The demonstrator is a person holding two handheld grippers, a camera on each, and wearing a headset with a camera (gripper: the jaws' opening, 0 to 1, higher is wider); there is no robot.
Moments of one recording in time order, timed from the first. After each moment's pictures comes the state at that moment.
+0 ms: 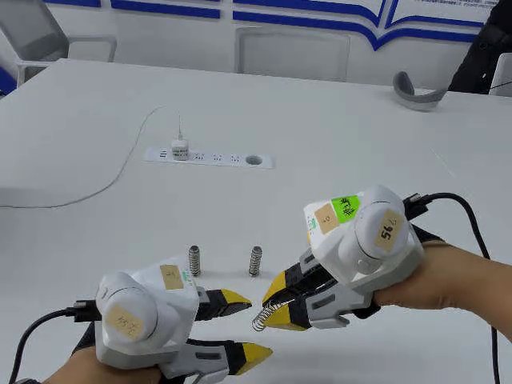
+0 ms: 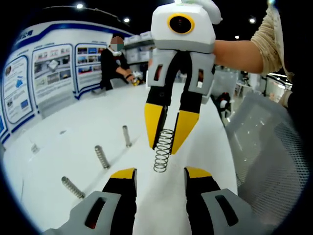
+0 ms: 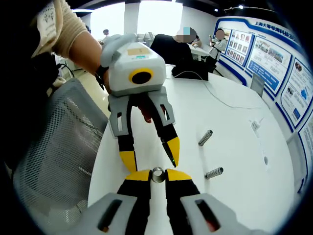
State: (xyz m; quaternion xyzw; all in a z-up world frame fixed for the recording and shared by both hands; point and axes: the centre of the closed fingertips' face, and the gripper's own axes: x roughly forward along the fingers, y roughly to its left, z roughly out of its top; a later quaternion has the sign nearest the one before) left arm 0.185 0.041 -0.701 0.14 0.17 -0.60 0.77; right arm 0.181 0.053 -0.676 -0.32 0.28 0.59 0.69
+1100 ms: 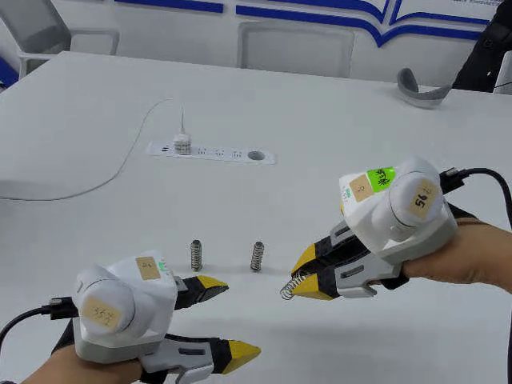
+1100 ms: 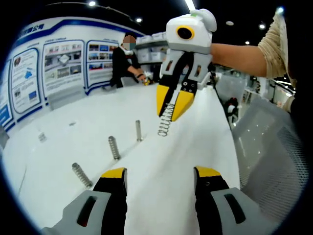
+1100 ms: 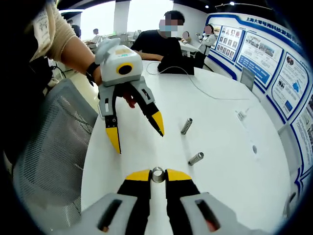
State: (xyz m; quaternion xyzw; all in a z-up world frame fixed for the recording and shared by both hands) left arm 0.197 0.065 -0.703 0.11 0.18 -0.56 0.80; right arm 0.209 0.015 -0.664 -0.32 0.29 0.55 0.71
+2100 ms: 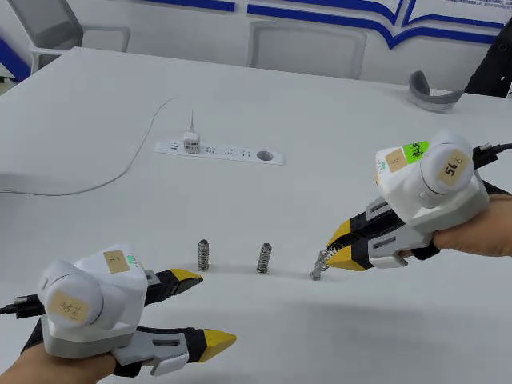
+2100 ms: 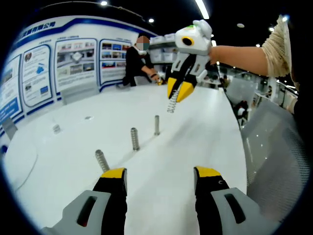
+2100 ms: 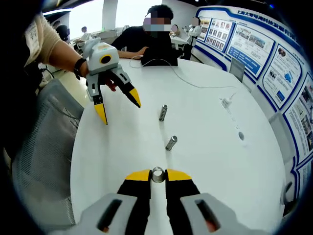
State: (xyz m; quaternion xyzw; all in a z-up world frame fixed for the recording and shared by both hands) left arm 0.214 0.101 -0.704 0.10 0.19 -0.52 0.83; right arm 0.249 -0.026 -0.658 -0.33 0.32 0.51 0.73
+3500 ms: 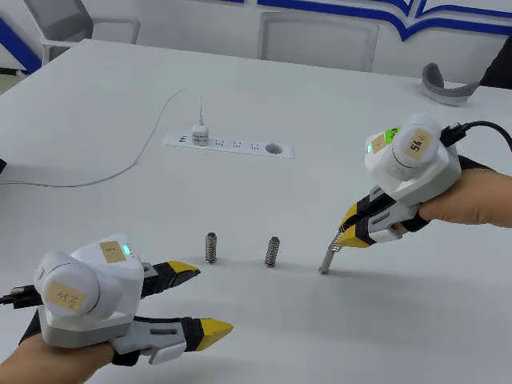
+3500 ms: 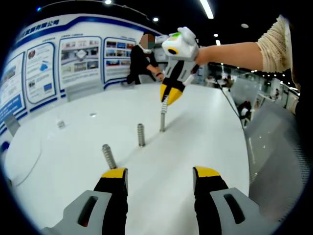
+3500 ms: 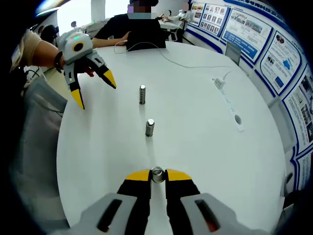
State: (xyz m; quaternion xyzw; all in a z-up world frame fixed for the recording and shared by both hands) left arm 0.219 0.111 -0.709 0.10 0.20 -0.51 0.83; right arm 0.288 -0.045 -0.687 -0.34 0.38 0.47 0.72
